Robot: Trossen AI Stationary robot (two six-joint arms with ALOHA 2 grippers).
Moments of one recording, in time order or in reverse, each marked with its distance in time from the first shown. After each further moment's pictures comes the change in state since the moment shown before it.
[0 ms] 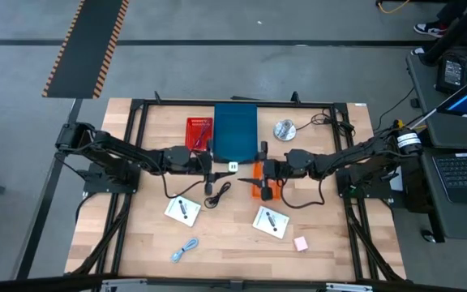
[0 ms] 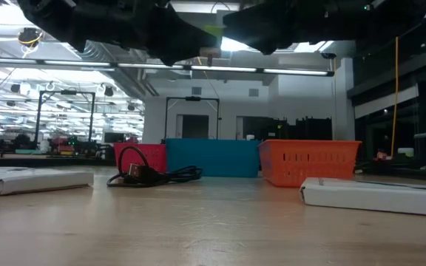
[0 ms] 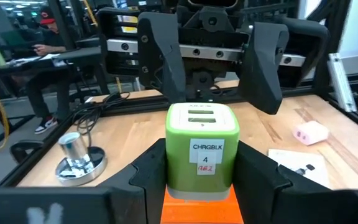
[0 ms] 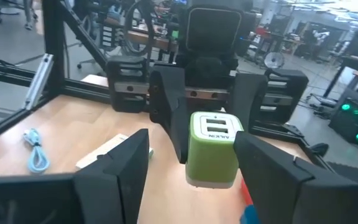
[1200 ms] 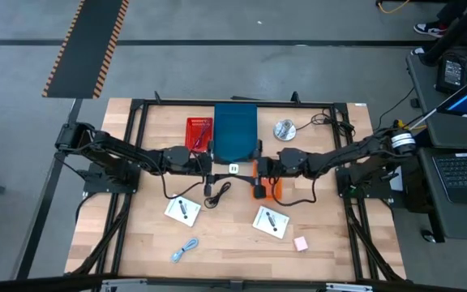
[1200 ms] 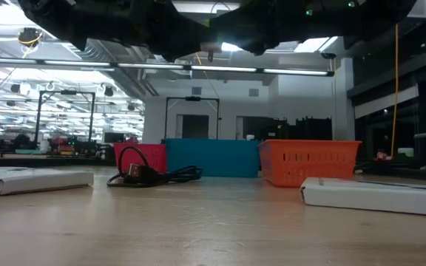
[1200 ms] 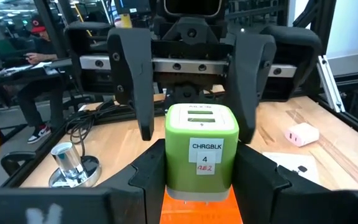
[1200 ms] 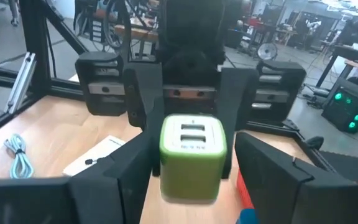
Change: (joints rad) left arm 0.003 -0.005 0.004 -0.002 0.026 0.021; right arm -0.002 0.053 0.088 -0.060 0.016 0.019
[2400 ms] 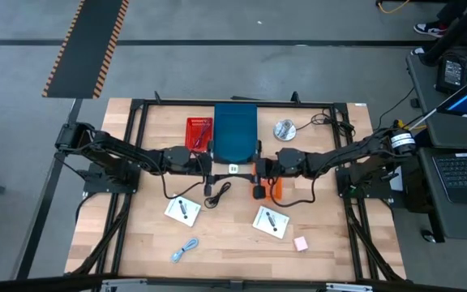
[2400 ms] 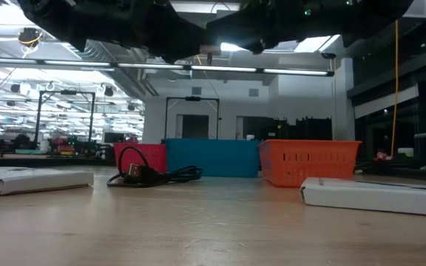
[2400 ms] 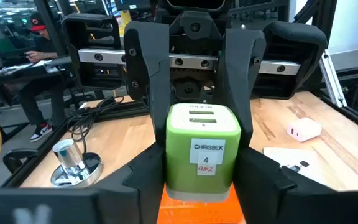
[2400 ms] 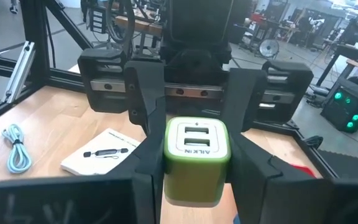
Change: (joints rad) left arm 0.000 -0.001 -0.002 -0.008 0.001 0.003; right arm 0.000 0.003 0.018 -0.047 0.000 -0.031
